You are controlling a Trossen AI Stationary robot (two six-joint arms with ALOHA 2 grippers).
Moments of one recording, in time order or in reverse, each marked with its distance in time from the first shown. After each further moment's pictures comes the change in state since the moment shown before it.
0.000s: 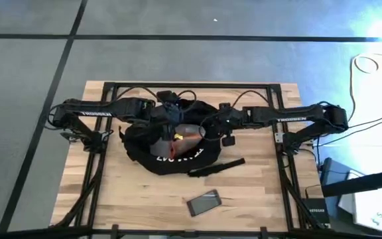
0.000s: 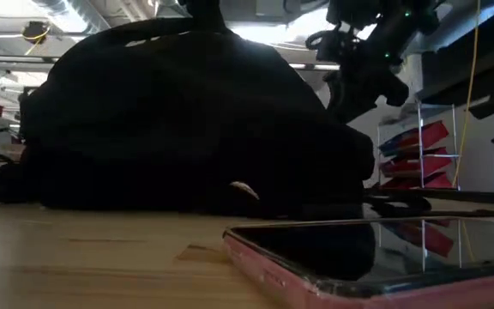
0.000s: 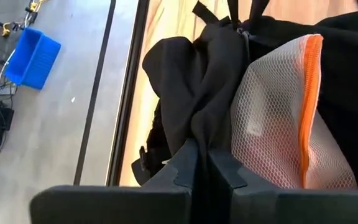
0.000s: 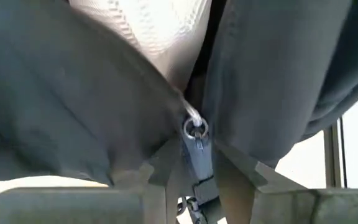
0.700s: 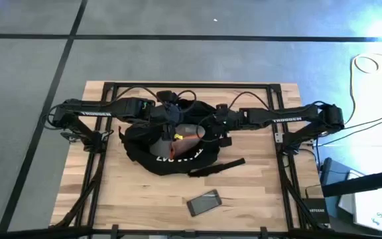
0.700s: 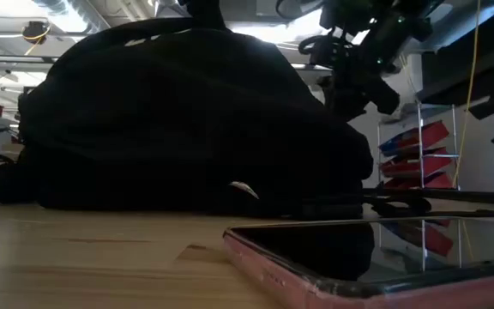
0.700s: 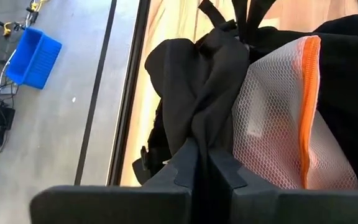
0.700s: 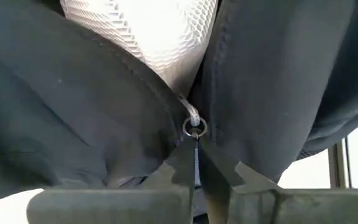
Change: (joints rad) left arm 0.000 -0.001 0.000 0.000 0.001 -0.002; right arm 0.003 0.050 0.000 0.066 0.012 0.008
